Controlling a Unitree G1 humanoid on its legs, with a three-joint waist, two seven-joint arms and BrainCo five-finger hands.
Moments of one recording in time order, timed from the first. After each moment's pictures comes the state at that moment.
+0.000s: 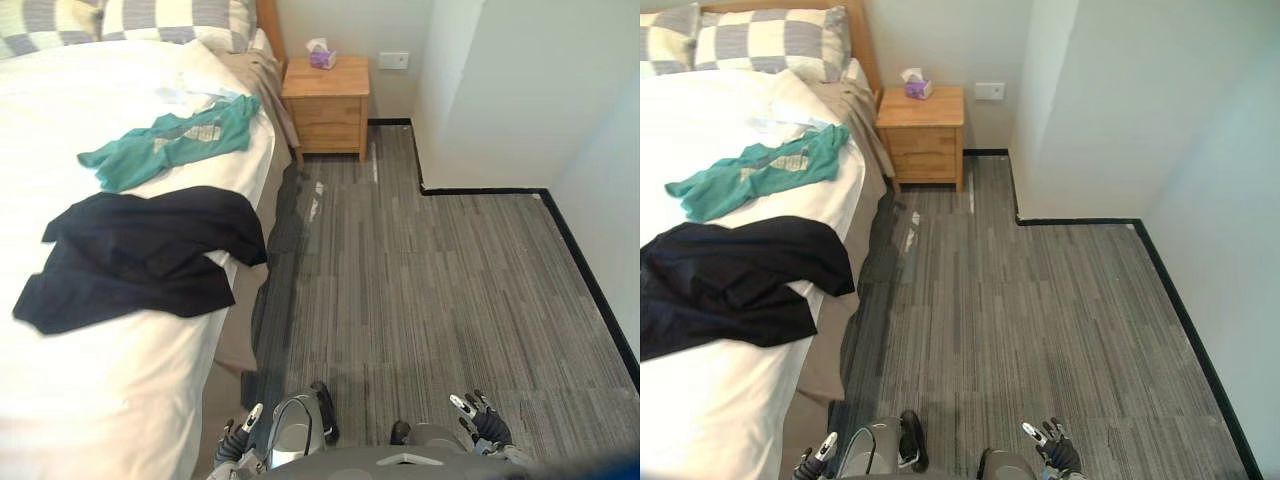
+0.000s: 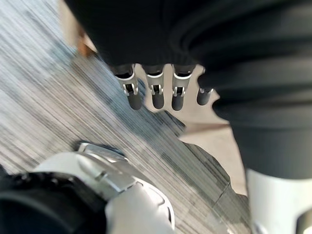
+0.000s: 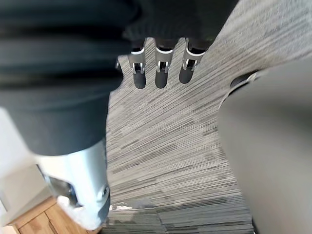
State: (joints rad) left arm 0.22 -0.03 0.37 0.95 -0.43 -0.16 -0.01; right arm 0.17 -0.05 -0.24 0.96 0.33 -0.17 0.25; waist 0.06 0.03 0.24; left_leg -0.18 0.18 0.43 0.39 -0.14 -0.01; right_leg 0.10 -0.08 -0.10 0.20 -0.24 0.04
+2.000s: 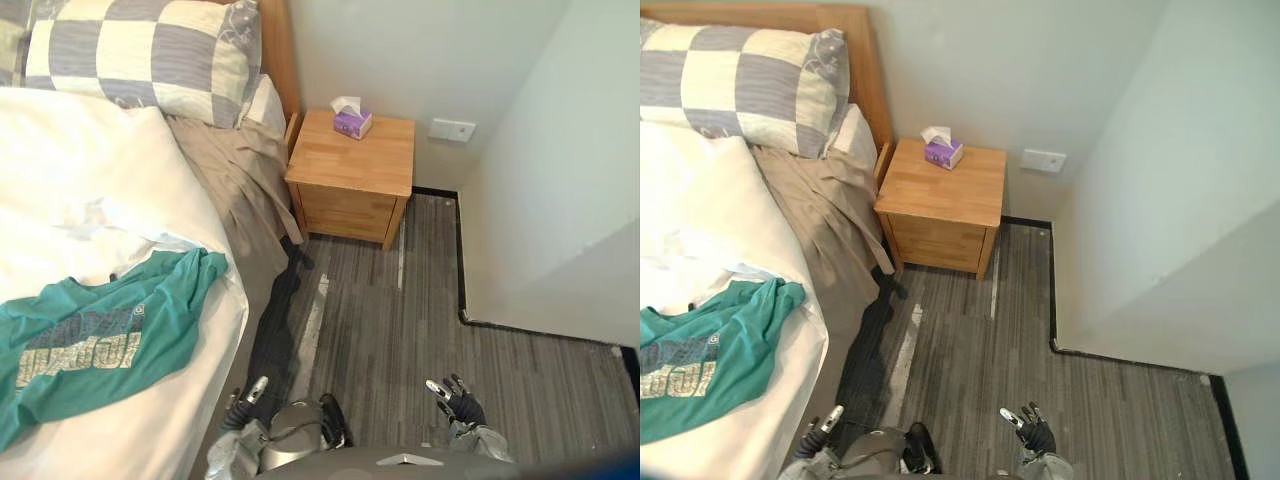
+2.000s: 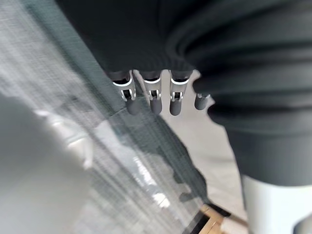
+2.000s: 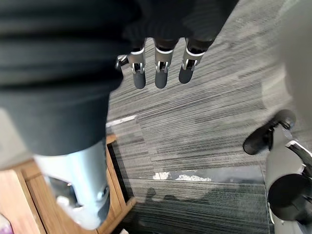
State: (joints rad) left arm 0.12 0.05 0.31 1.01 -0.40 -0.16 -0.03; right arm 0.09 -0.02 -0.27 1.06 0.25 -0.19 0.19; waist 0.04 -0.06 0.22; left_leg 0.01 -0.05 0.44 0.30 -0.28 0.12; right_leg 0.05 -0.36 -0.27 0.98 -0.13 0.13
